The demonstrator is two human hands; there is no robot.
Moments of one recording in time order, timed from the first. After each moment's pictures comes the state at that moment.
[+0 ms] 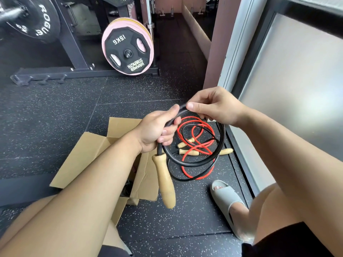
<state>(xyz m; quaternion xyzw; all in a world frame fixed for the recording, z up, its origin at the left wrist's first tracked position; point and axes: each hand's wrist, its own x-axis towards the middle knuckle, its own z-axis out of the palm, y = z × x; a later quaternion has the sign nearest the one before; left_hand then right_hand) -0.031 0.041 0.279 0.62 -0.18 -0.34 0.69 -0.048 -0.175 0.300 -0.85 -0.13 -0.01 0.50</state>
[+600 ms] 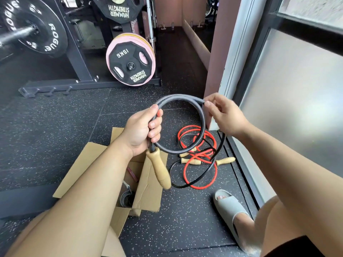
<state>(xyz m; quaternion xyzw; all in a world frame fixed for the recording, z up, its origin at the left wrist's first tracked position) -0.013 0.063 0.291 0.56 -0.13 -0.24 0.78 -0.039 -0.197 0.276 -0.88 -0.02 -0.18 0.45</state>
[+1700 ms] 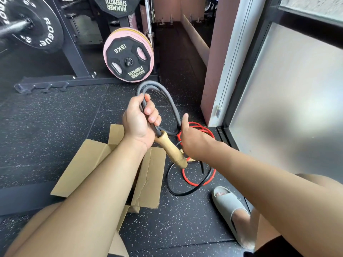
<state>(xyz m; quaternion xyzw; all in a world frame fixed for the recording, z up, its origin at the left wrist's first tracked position) -0.013 0.036 0.300 0.41 -0.01 -0.08 0.91 -0.056 -0.106 0.246 -0.99 0.02 0.06 0.13</state>
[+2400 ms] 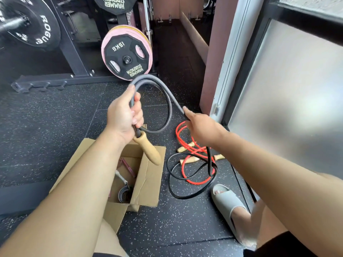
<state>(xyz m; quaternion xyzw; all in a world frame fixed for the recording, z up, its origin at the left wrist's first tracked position) 0.006 0.070 0.299 0.56 -0.04 -0.09 0.82 -0.033 -0.145 0.244 -0.98 -0.01 -0.01 0.19</state>
